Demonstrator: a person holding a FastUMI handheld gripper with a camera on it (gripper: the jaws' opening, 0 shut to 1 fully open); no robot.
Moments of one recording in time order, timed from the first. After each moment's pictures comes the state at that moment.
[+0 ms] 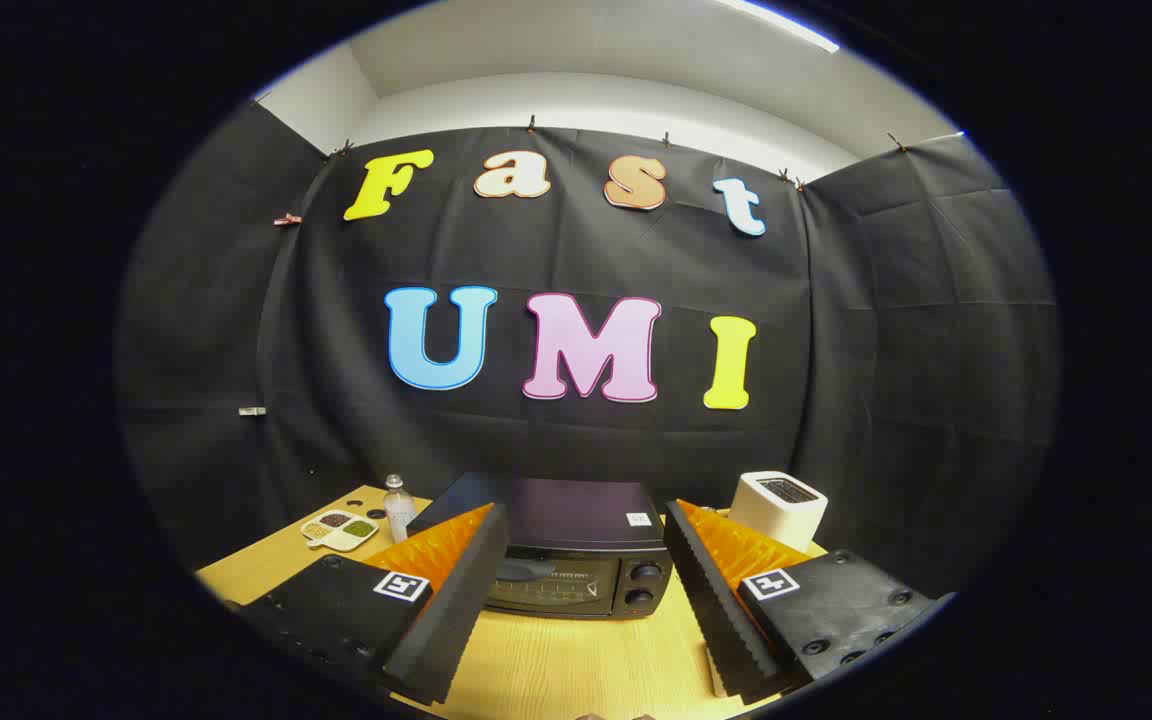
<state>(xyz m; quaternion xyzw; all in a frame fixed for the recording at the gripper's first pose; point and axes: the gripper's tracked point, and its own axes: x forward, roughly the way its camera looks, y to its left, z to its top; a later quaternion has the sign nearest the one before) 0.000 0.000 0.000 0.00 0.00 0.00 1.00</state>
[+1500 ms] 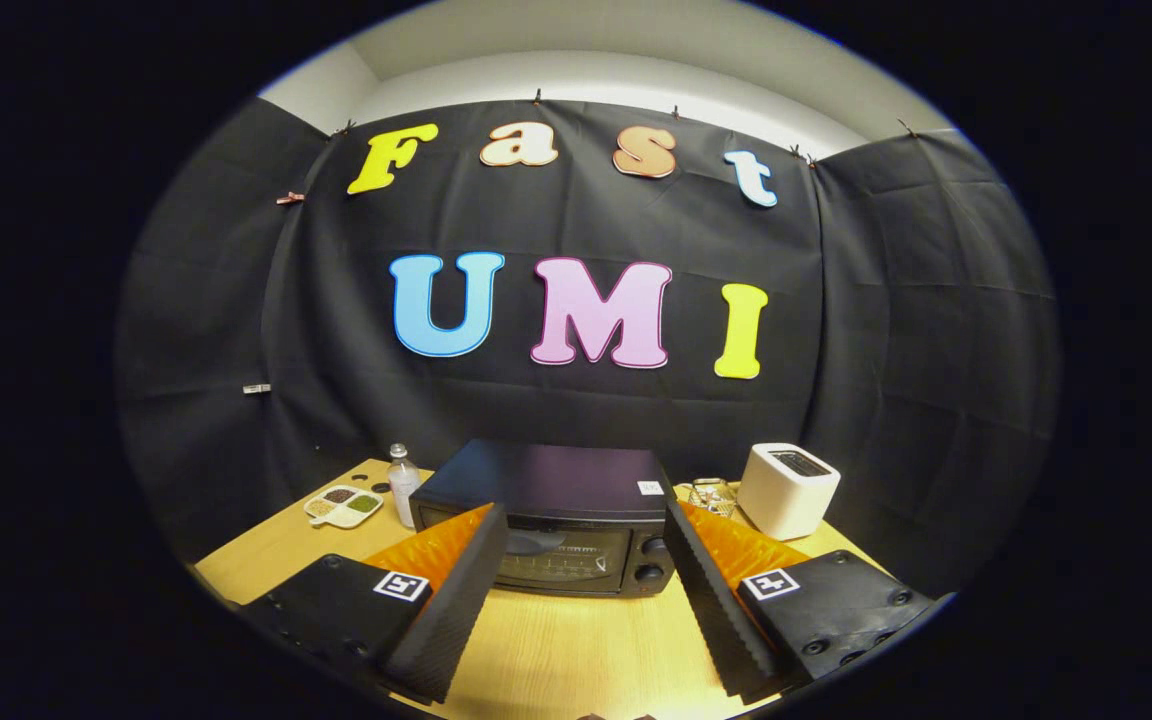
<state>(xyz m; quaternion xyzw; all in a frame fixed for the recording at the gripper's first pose) 0.011 0.011 -0.037 0.01 0.05 0.01 1.00</state>
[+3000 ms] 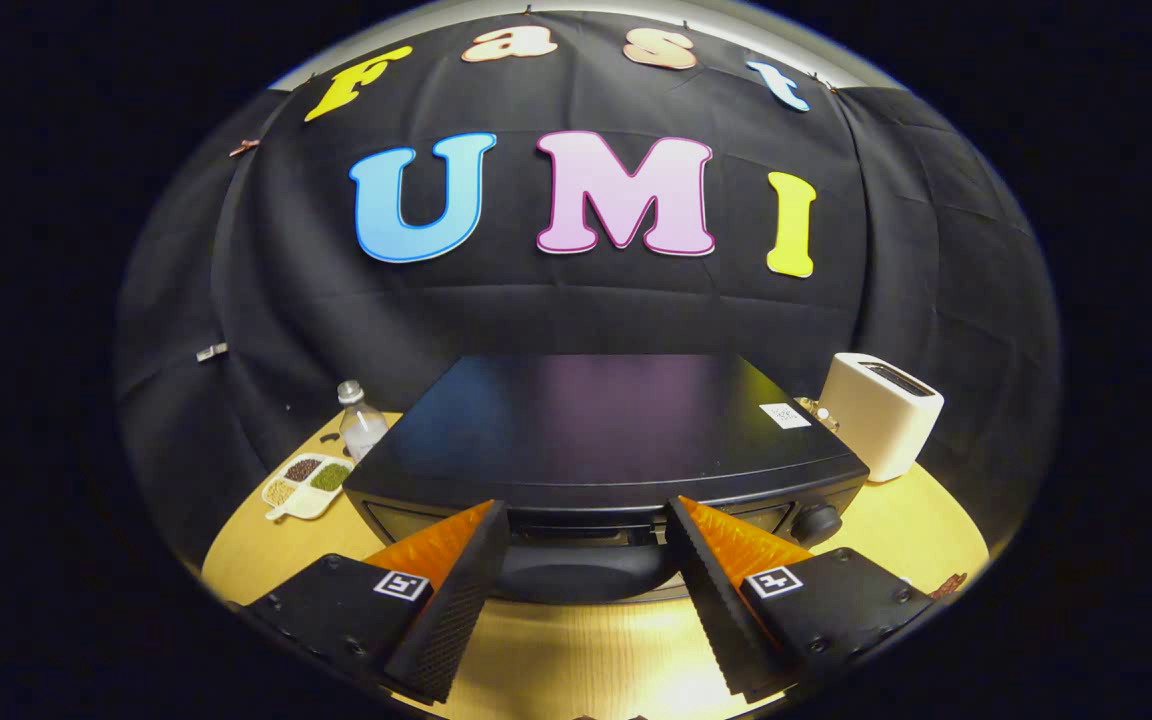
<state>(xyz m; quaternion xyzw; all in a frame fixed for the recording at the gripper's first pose) 0.158 0.081 -0.161 0.02 0.19 0.01 0.98</state>
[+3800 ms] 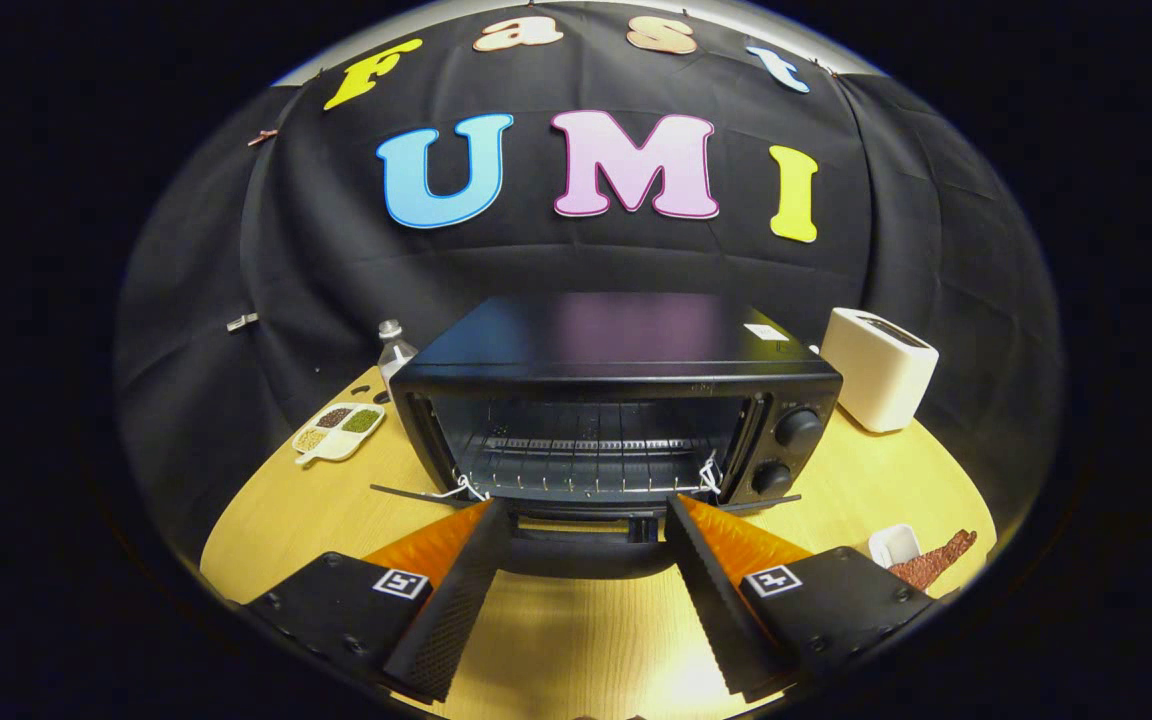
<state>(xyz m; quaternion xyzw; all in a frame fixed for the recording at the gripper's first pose) 0.069 0.076 -0.194 0.03 0.23 0.04 0.97</state>
